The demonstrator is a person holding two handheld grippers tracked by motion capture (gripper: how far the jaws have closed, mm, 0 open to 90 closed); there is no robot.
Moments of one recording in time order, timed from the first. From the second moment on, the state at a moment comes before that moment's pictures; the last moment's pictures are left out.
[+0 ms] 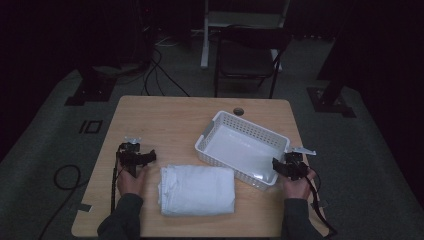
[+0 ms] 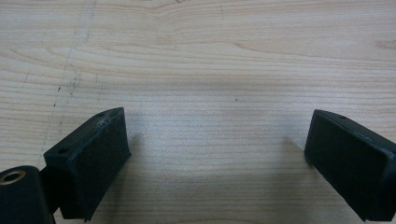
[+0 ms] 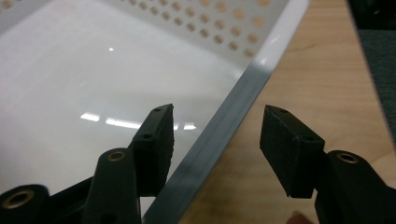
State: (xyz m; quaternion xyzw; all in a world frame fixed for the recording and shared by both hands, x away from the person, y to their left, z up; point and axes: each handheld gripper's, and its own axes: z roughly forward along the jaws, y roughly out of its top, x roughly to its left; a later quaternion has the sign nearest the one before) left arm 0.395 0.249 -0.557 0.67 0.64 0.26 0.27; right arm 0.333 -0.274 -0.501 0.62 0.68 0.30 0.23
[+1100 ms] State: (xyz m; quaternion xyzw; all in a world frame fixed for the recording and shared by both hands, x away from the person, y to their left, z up) left arm 0.395 0.248 -0.557 0.67 0.64 0.26 0.27; right arm 0.416 -0.214 -0.500 0.54 0.75 0.33 0.21
